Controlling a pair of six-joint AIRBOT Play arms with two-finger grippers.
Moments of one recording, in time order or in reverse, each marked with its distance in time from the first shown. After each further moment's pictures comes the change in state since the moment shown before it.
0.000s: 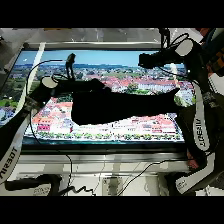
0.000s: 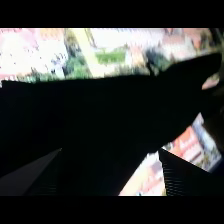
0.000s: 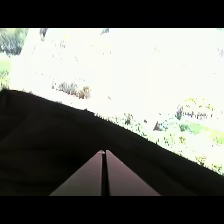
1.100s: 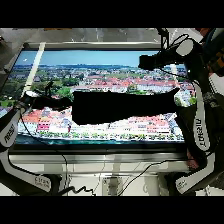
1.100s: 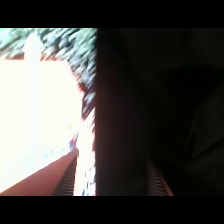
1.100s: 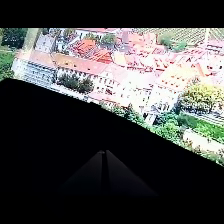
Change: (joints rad) left arm 0.417 -0.298 -0.061 0.191 -0.132 0.009; right arm -0.002 0.001 0.000 0.016 0.033 -0.002
